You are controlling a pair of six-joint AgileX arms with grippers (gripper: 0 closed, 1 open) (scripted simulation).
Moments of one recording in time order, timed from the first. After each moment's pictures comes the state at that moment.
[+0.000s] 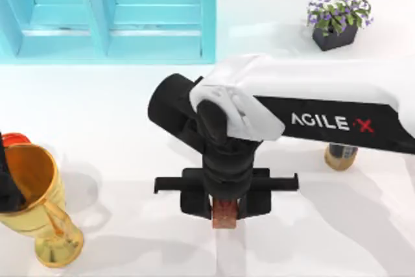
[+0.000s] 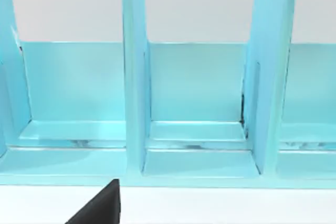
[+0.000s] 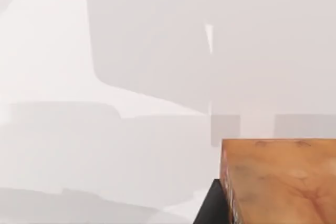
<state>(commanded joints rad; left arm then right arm) 0.00 0.00 0.00 0.00 0.00 0.00 0.89 2.10 1.54 -1.00 0.00 0.92</state>
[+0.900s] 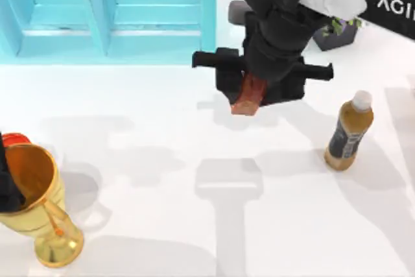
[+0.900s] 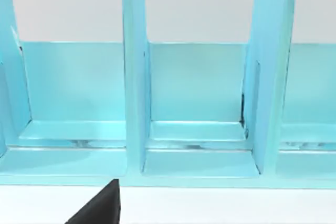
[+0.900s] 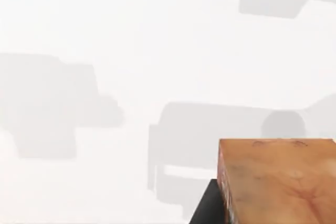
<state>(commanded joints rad) 0.00 0.00 0.00 0.00 0.00 0.00 0.61 2.06 1.82 -1.08 -0.07 0.63</state>
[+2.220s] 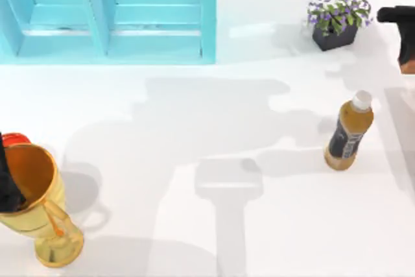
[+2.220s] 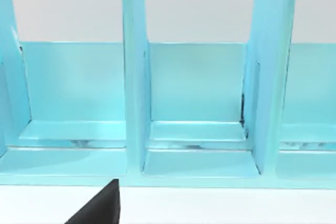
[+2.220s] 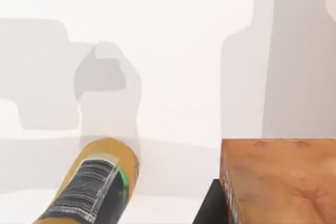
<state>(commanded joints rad) 0.00 0.00 0.00 0.00 0.00 0.00 0.07 2.04 1.87 -1.30 -0.08 0.07</state>
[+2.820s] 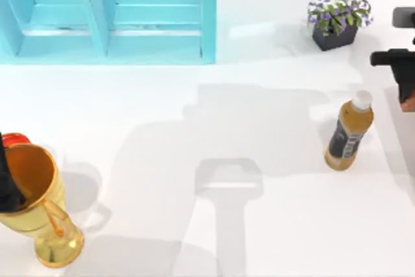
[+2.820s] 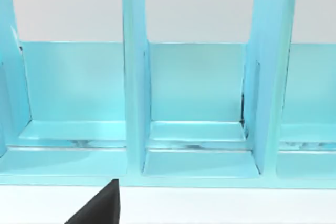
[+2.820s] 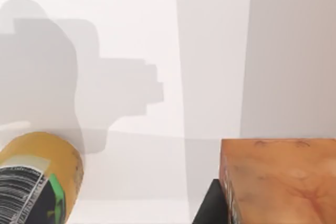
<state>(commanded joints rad) 0.00 0.00 0.00 0.00 0.00 0.00 0.08 2.06 1.68 -1.19 0.00 0.09</state>
